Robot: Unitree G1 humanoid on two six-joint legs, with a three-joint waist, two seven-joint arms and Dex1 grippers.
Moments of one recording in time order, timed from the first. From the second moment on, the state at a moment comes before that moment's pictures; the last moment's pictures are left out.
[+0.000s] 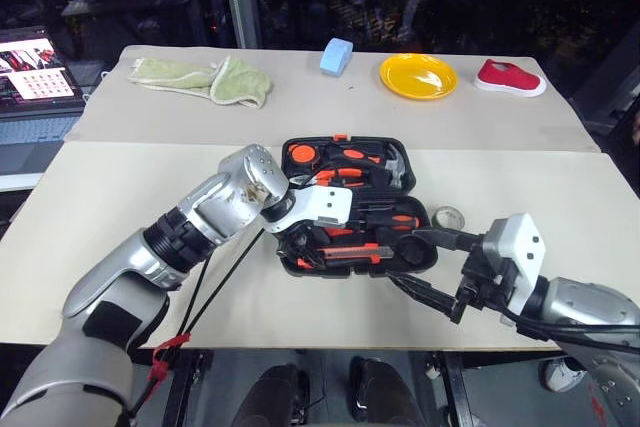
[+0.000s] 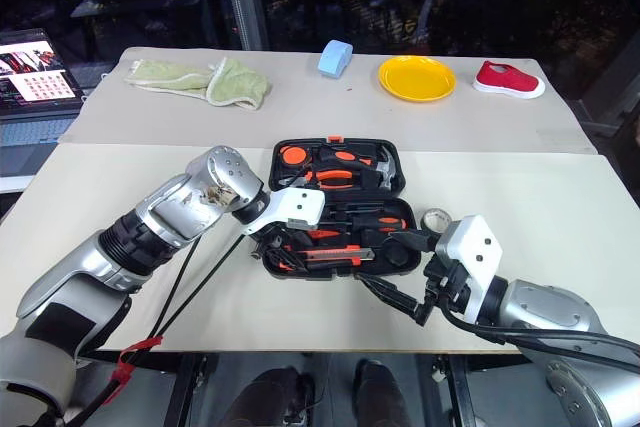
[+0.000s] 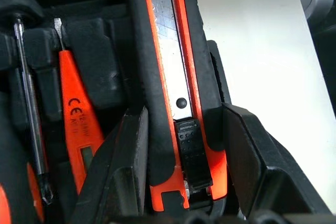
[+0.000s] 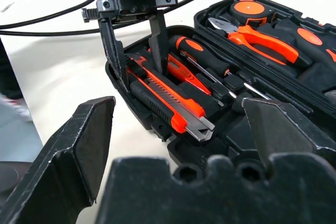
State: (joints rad) left arm -1.01 0.60 -0.71 0.02 -0.04 0.73 -1.46; right arm 0.11 -0.78 -0.23 -0.81 0.73 0.67 0.63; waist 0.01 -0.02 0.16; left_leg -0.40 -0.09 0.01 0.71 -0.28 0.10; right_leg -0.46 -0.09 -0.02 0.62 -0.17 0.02
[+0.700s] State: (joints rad) left arm -1.00 0.63 -0.62 0.03 -0.11 0.75 -1.50; right arm 0.08 -0.77 -0.21 -0.78 0.71 0.67 0.63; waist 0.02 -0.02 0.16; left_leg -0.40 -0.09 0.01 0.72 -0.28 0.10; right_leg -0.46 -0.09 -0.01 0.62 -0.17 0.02
